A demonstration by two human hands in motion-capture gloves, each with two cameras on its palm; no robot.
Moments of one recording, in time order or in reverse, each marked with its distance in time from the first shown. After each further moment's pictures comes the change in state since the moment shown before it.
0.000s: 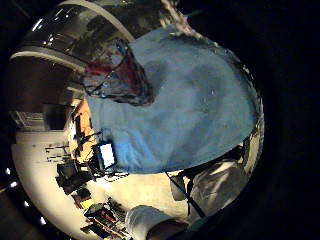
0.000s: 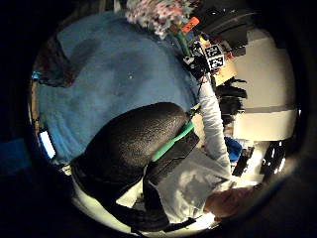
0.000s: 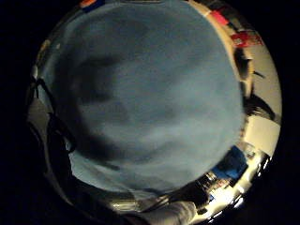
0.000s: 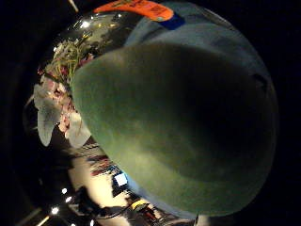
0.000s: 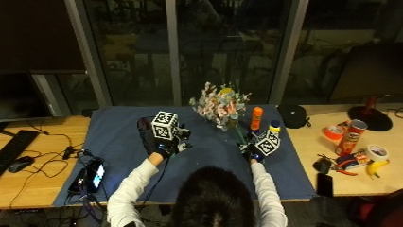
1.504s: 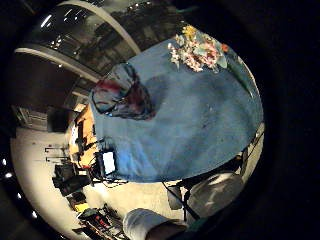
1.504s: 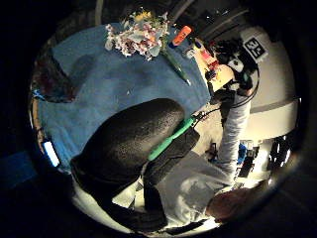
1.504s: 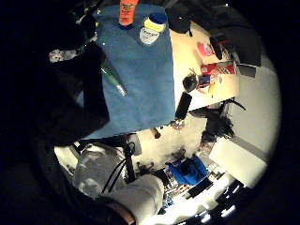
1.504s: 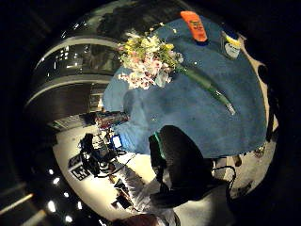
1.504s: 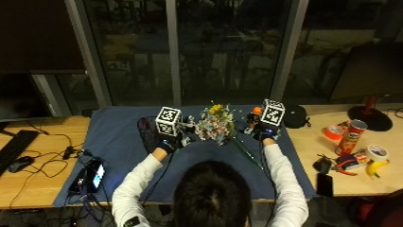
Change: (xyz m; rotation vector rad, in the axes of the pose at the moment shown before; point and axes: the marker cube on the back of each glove) left arm 0.016 -0.021 -0.023 0.142 -0.038 0.027; right arm -0.064 0.046 -0.164 -0.327 0.412 -0.036
